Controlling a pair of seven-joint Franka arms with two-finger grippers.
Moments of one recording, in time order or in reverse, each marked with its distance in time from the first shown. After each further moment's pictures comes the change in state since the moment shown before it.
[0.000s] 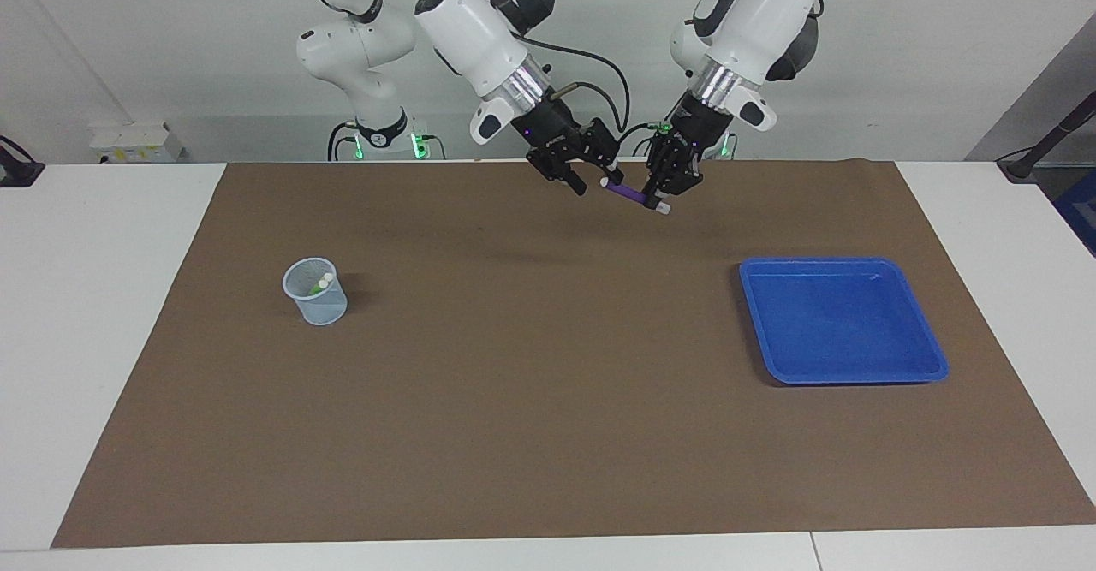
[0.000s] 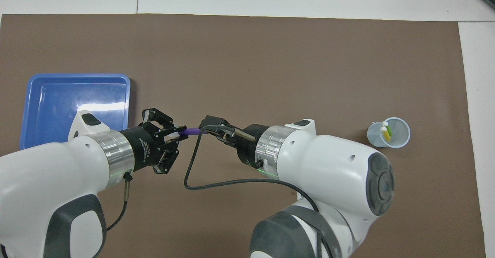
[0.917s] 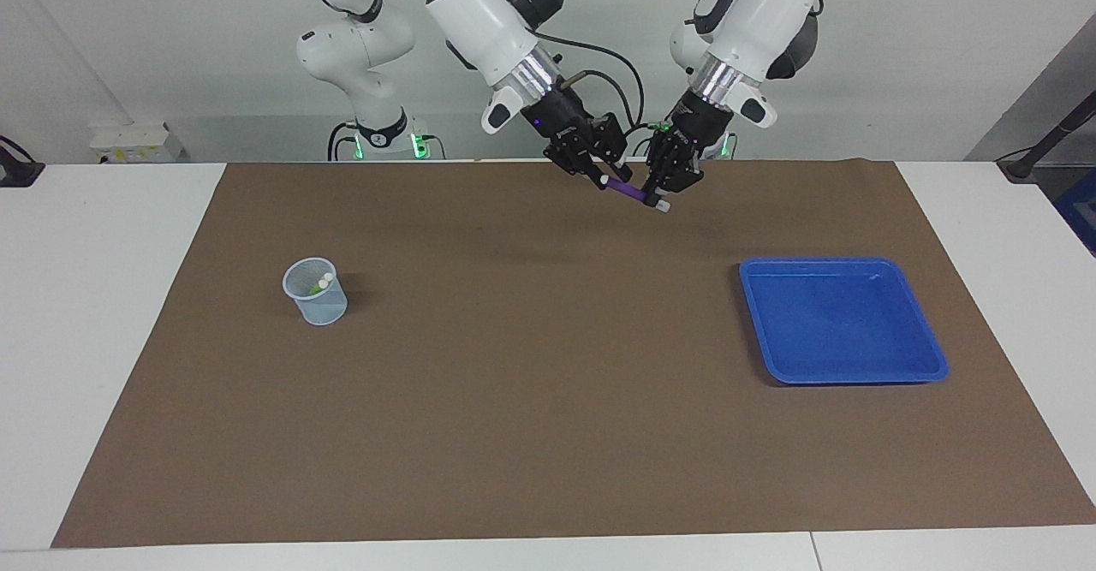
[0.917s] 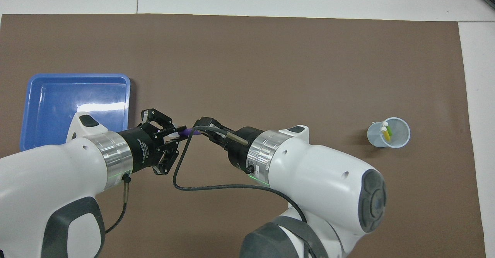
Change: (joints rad) left arm 0.000 -0.010 0.000 -0.002 -0.013 0.003 -0.003; right arm 0.040 0.004 -0.001 -0.001 0.000 0.098 0.071
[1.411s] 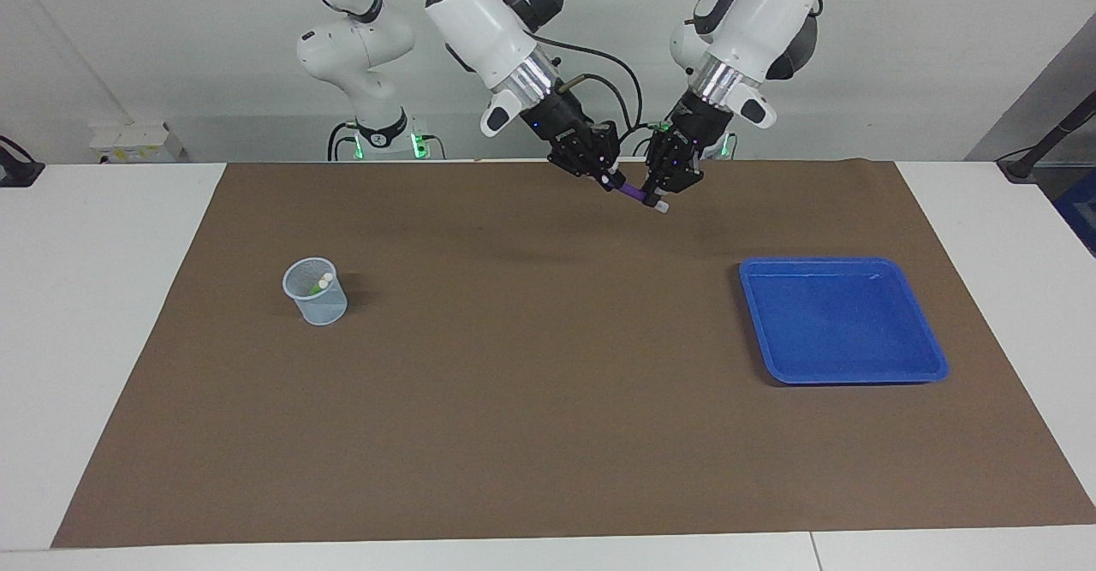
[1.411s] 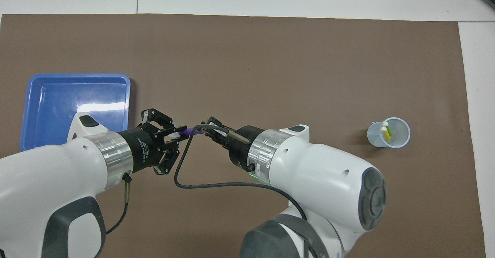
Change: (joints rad) left arm -0.001 0.001 0.000 -0.002 -0.008 0.004 -0.013; right arm -0.002 0.003 -0.001 -0.001 0.007 0.004 0.000
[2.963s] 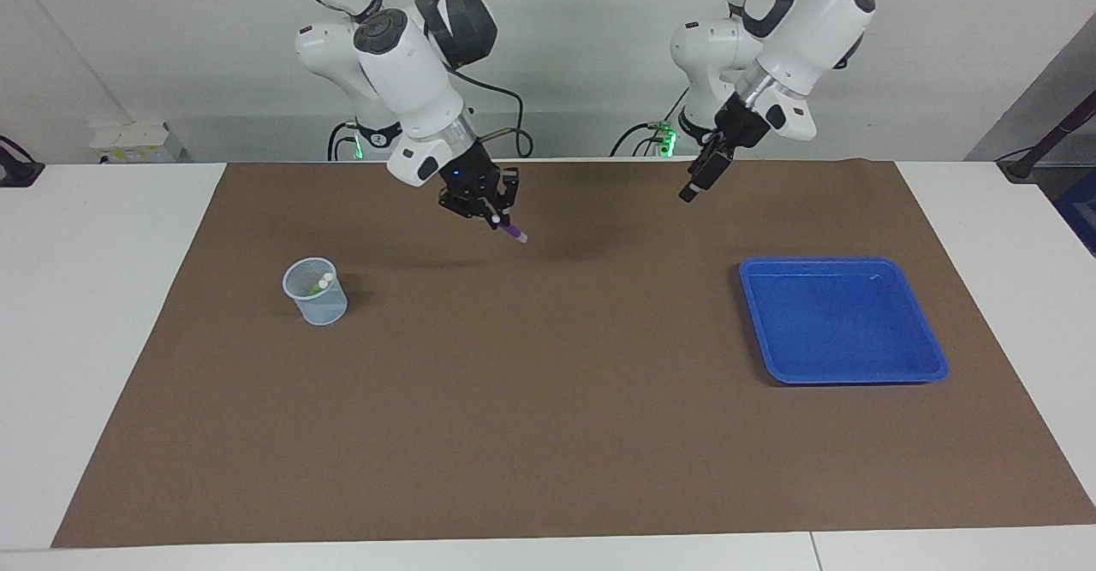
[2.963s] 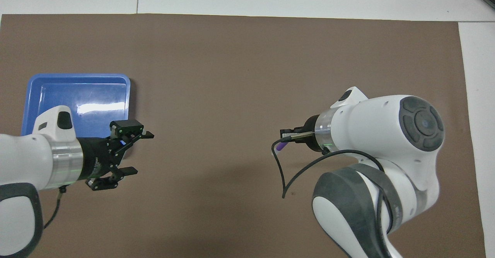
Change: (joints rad) left arm 0.218 -0.051 0.044 -0.004 0.000 -0.389 0.884; right arm -0.291 -0.037 -0.014 -0.020 -0.379 -0.580 -0.625
